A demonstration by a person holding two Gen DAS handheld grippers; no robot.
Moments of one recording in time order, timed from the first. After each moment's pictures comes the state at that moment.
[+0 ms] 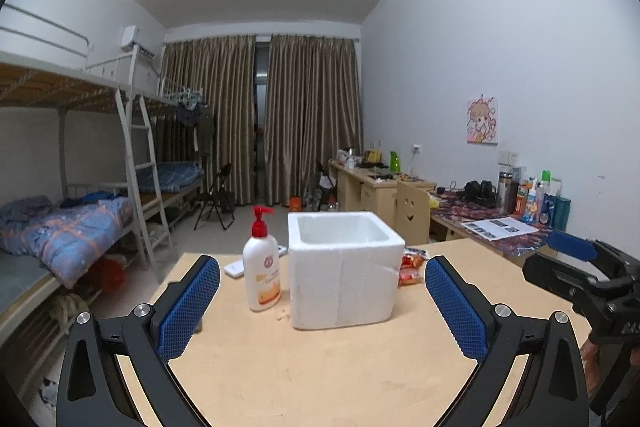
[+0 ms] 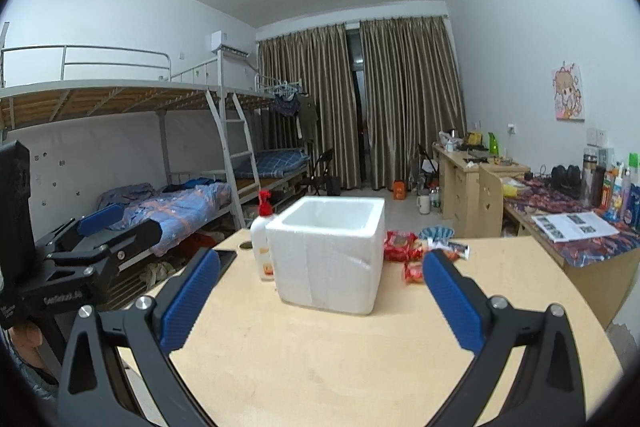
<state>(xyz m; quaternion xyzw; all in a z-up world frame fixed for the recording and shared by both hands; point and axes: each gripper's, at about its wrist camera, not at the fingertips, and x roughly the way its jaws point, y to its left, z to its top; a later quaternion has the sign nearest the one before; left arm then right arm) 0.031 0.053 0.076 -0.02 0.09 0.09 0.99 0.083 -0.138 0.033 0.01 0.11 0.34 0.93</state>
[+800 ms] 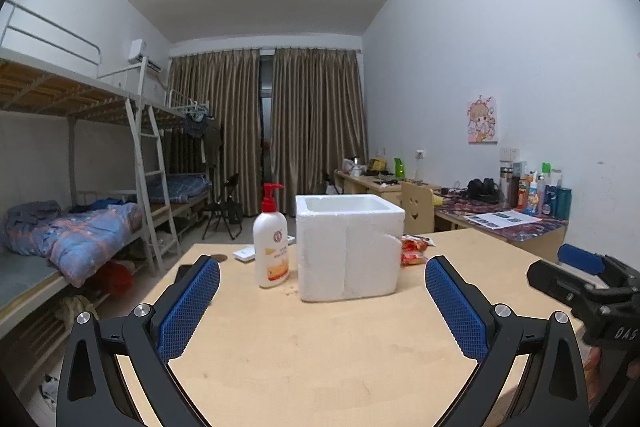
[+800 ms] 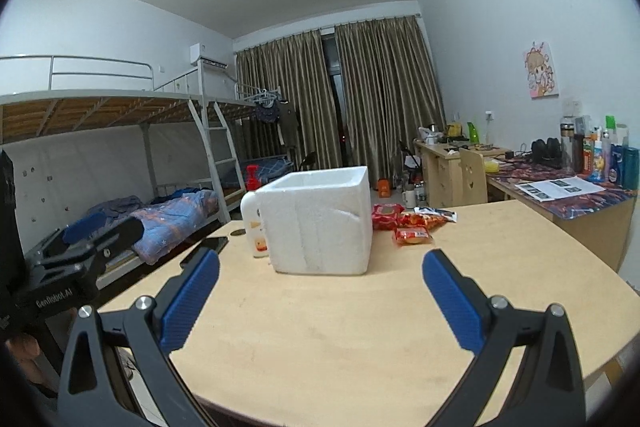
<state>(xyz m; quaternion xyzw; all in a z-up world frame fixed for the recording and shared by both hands) -0.015 0.041 0.018 0.00 0.06 0.10 0.99 0.035 -0.155 -0.029 0.05 0.10 0.30 0.95</state>
